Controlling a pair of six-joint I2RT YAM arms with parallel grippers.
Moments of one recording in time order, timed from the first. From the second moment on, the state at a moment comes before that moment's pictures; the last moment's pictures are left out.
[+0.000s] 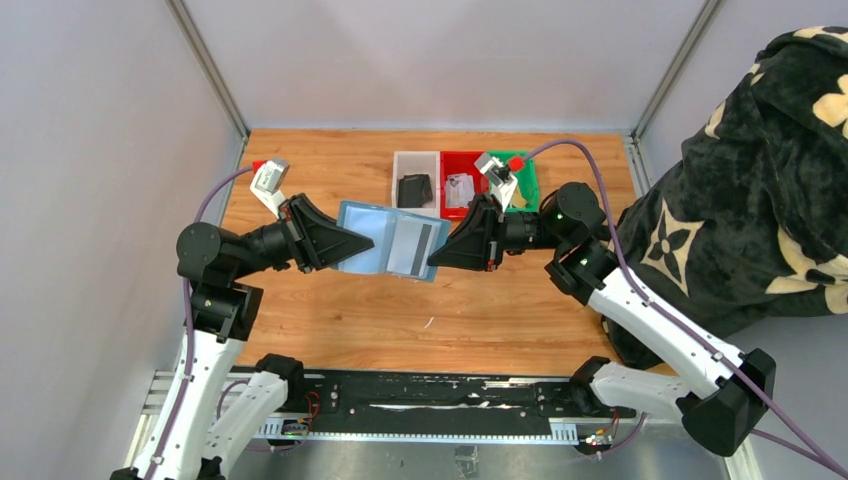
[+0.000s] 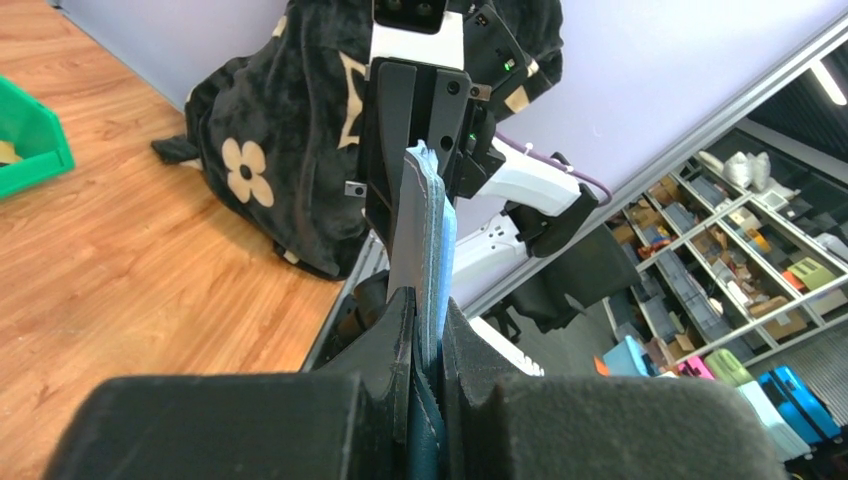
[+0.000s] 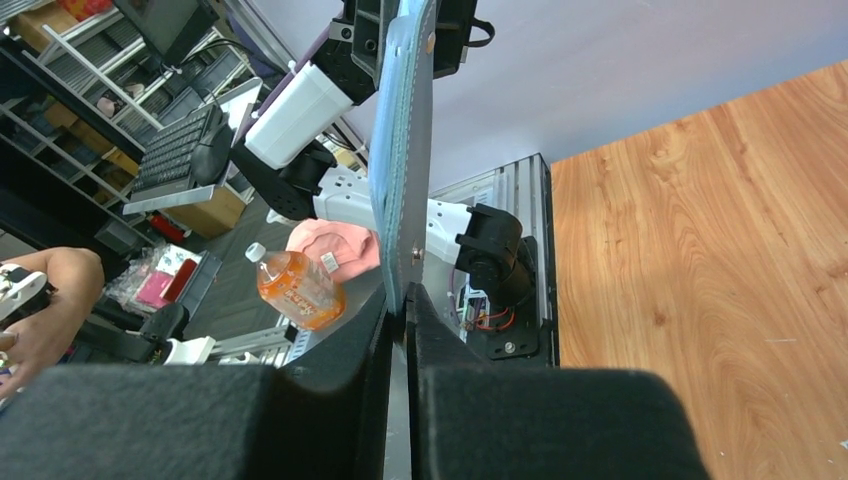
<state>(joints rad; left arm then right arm) -0.23 0.69 0.91 0.16 1.01 -1.06 0.71 1.06 0.99 0.31 -0.96 0.70</state>
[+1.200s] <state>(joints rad) -0.23 0.69 0.92 0.16 1.04 -1.09 0.75 1.04 0.98 0.43 -0.95 0.74</state>
